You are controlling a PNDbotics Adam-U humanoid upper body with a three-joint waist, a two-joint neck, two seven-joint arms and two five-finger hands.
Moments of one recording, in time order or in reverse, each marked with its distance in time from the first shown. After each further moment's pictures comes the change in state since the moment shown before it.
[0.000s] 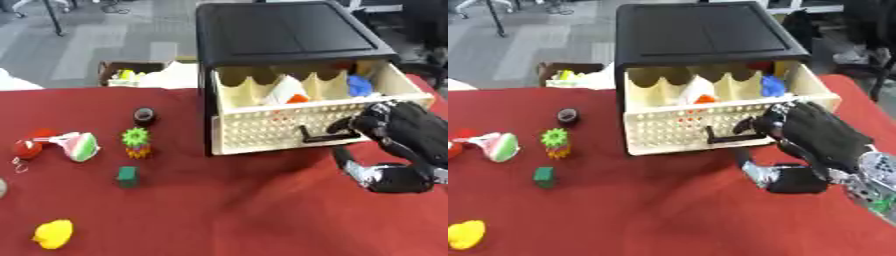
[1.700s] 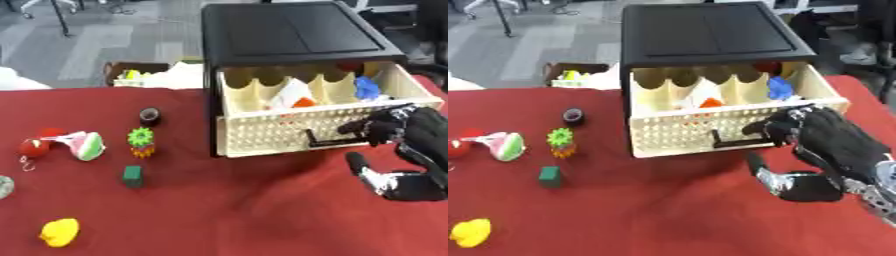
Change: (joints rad) left arm 0.000 0.000 0.000 0.000 0.000 0.000 -0.004; right arm 0.044 0.020 -0.044 0.000 0.003 -0.033 -0.067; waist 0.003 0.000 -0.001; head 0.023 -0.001
